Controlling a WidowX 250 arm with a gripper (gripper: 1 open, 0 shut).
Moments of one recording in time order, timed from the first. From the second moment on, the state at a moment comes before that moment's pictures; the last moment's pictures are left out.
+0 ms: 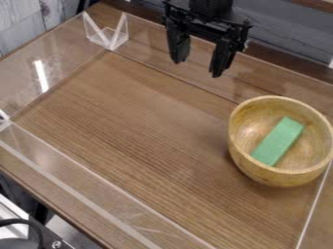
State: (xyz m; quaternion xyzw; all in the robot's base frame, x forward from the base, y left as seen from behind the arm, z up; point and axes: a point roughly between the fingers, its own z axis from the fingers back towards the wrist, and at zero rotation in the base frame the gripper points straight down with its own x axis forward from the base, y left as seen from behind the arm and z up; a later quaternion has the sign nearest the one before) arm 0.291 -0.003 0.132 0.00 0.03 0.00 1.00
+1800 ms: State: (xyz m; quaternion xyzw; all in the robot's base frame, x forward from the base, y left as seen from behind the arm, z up) arm 0.296 -0.131 0.069 -0.03 0.04 -0.23 0.97
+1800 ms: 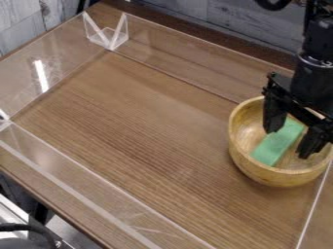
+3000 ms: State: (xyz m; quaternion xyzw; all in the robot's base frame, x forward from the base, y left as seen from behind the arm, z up) arm 0.297 -0.119 0.062 -0.04 0.06 -0.23 0.97
